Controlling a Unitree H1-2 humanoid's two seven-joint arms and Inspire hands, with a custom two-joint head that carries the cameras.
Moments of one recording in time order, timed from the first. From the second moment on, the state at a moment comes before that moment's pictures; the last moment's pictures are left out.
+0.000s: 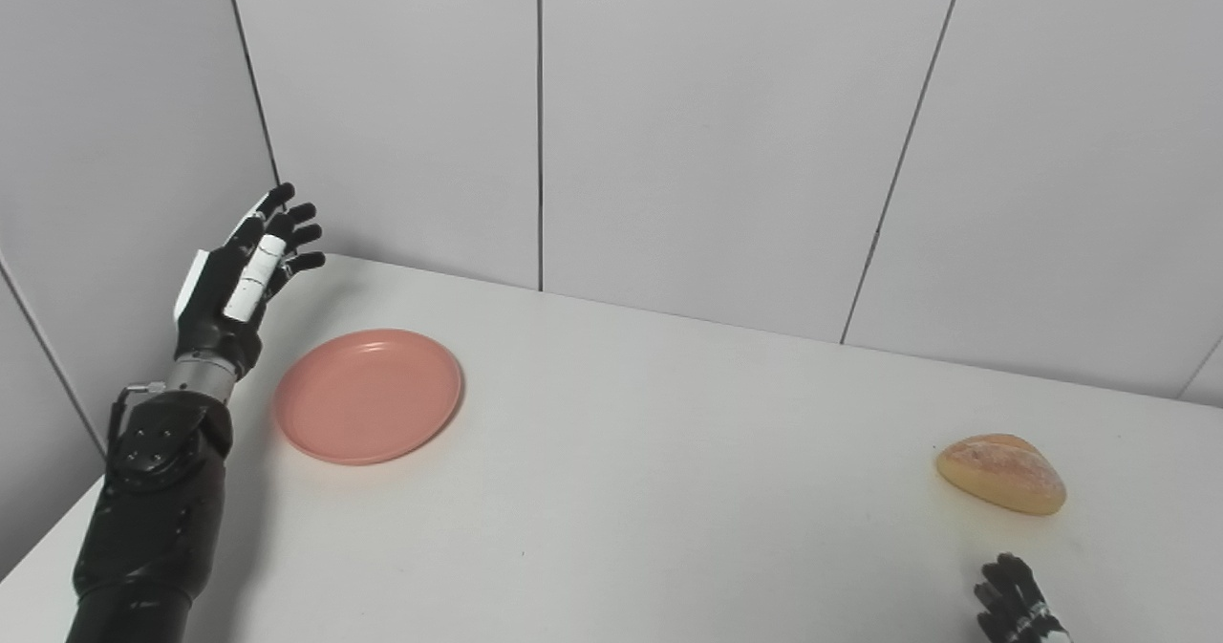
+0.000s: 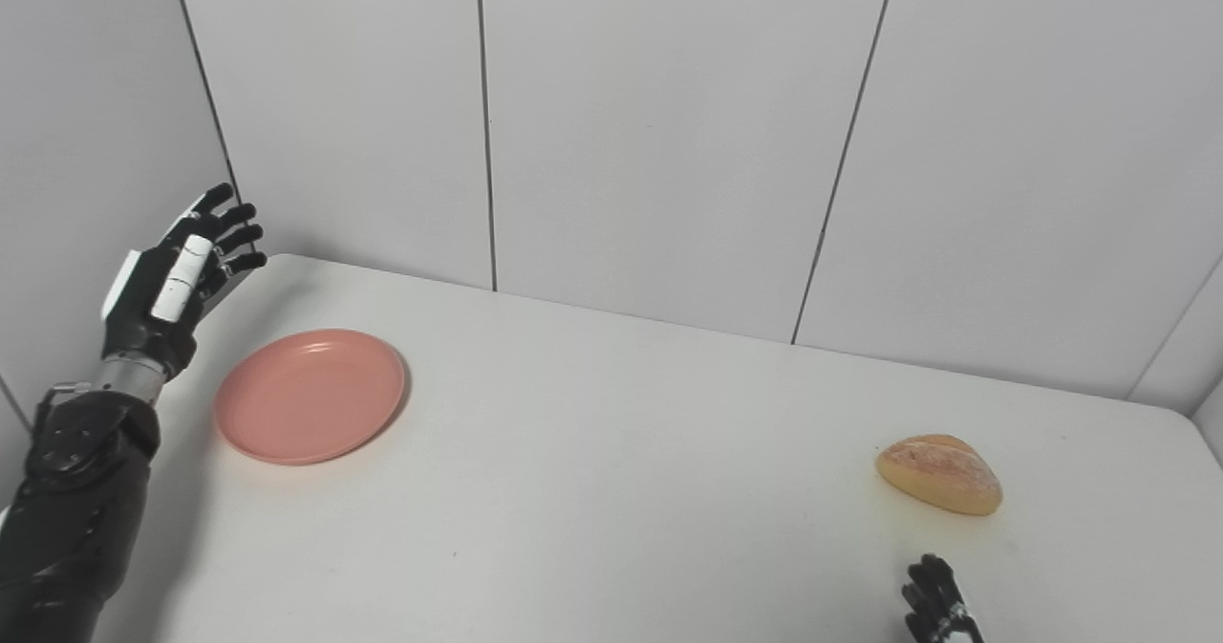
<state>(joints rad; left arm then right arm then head) -0.60 0.53 0.35 0.63 -0.27 -0.23 -0.18 0.09 -0.04 -0.05 -0.13 0.20 -0.07 0.09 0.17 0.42</state>
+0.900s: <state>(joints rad) -0.70 0.54 0.37 1.14 -0.32 -0.37 -0.18 0.12 -0.05 -0.05 -0.18 0.22 -0.04 0.08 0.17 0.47</state>
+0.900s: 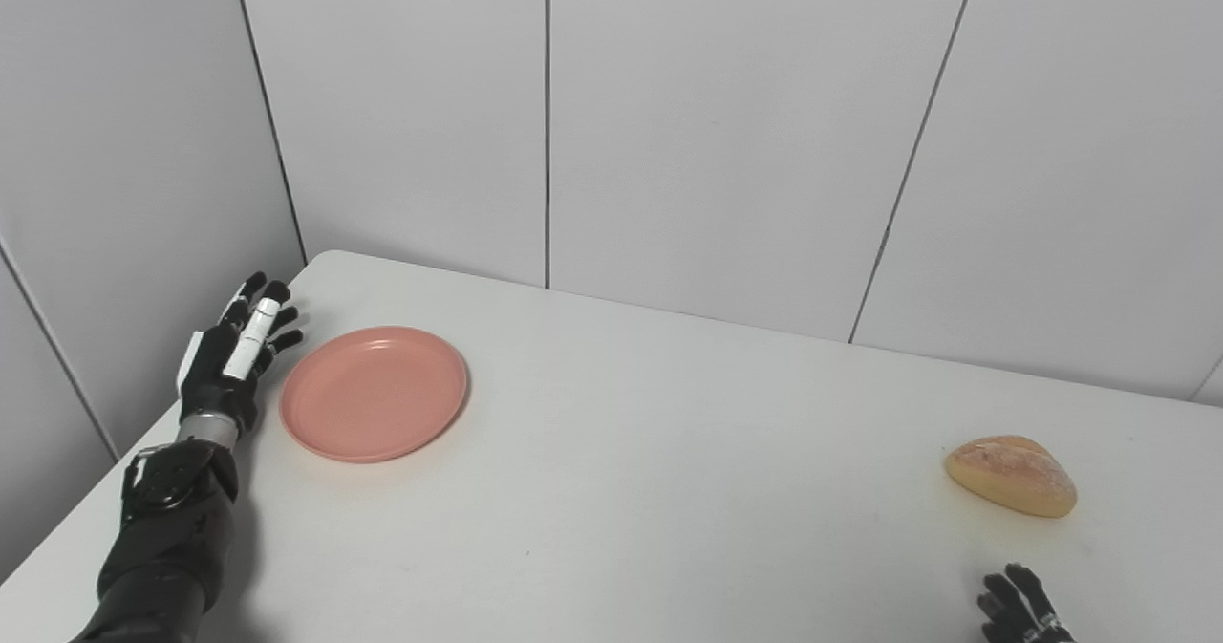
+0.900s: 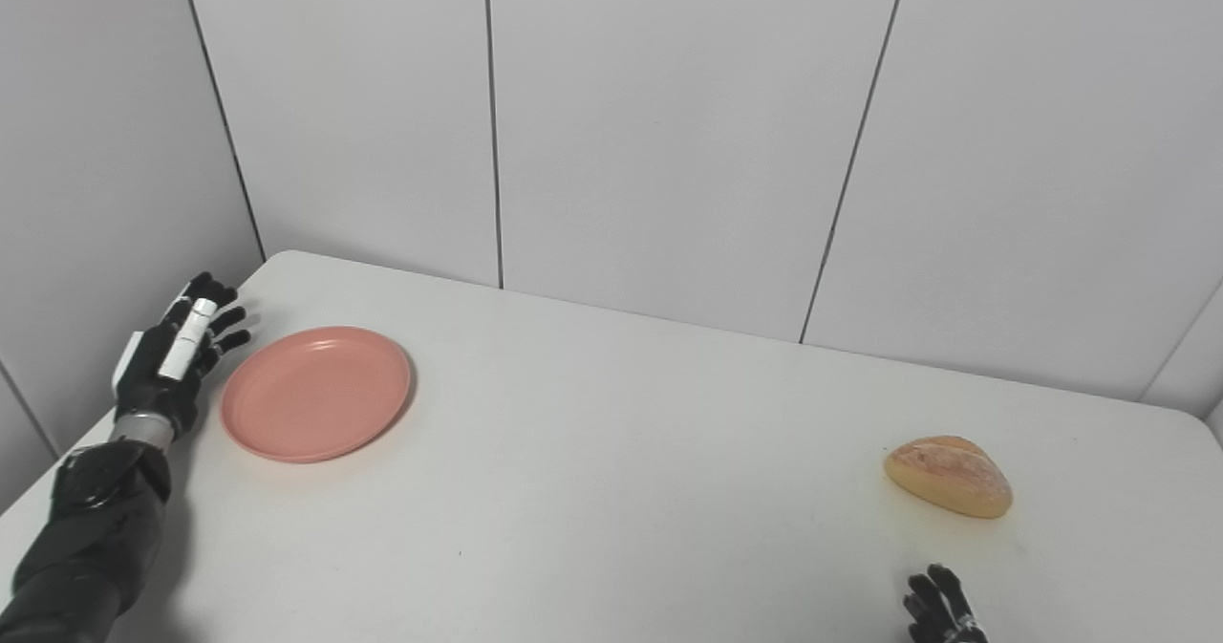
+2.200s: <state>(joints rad) -0.63 0.46 0.33 0.99 -0.36 -0.39 -0.32 0.13 -0.05 -0.03 -0.21 0.22 0.01 0.06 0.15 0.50</state>
